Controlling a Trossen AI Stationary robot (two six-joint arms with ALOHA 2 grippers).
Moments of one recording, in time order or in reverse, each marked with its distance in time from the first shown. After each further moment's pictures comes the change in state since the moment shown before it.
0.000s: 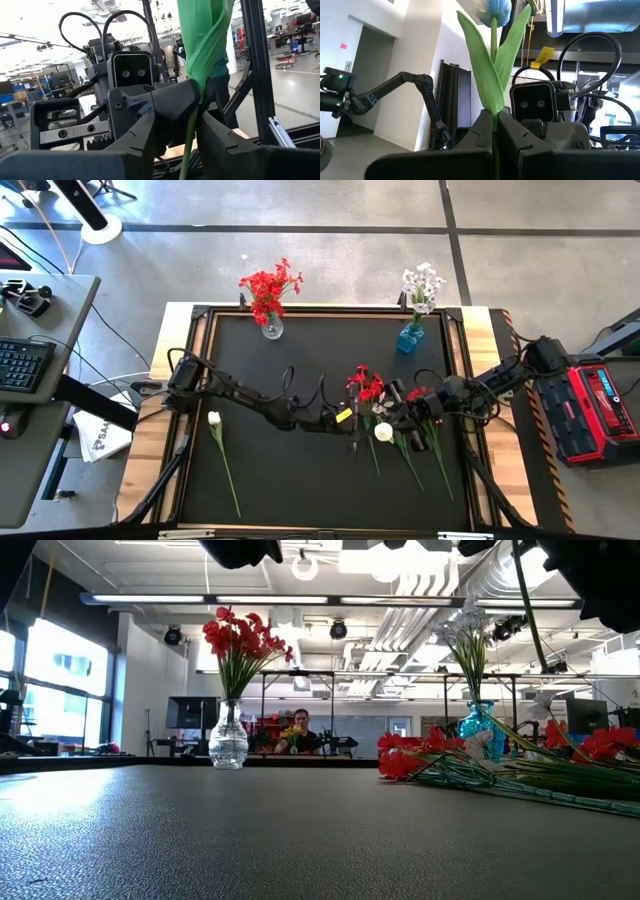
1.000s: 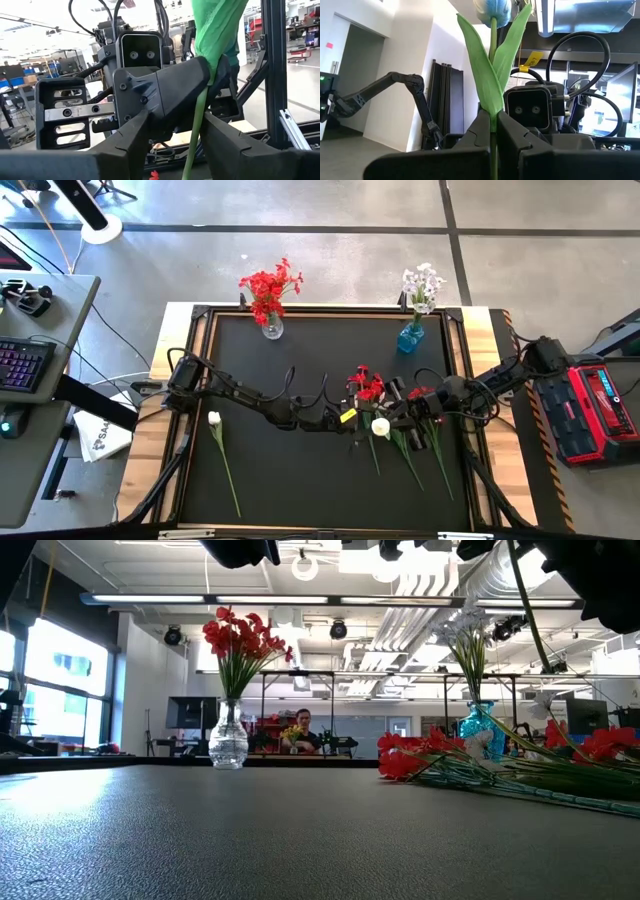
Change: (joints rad) left arm 0.001 0.002 0.001 -0.062 -0.058 -0.039; right arm -0.001 0.000 0.000 0.012 0.047 -0.005
